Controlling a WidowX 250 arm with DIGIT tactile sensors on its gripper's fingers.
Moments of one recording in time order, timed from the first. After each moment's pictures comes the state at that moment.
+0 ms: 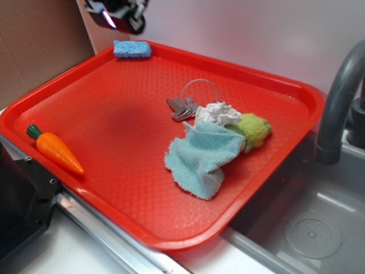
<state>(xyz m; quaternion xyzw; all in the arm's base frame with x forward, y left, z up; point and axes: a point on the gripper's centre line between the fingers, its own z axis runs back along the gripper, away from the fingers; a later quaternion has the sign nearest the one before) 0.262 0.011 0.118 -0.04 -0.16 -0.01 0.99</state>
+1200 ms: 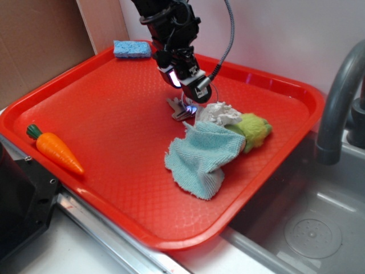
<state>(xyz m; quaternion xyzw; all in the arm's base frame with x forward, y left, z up) 0.284 -0.058 0.044 -0.11 -0.09 -0.14 0.98</state>
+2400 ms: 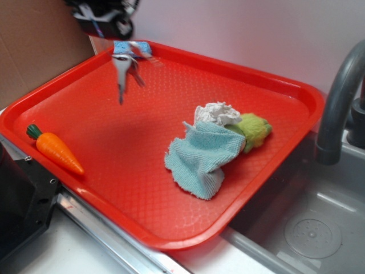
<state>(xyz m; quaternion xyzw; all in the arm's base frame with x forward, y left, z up) 0.210 0.008 0.163 -0.01 -0.12 0.13 0.98</state>
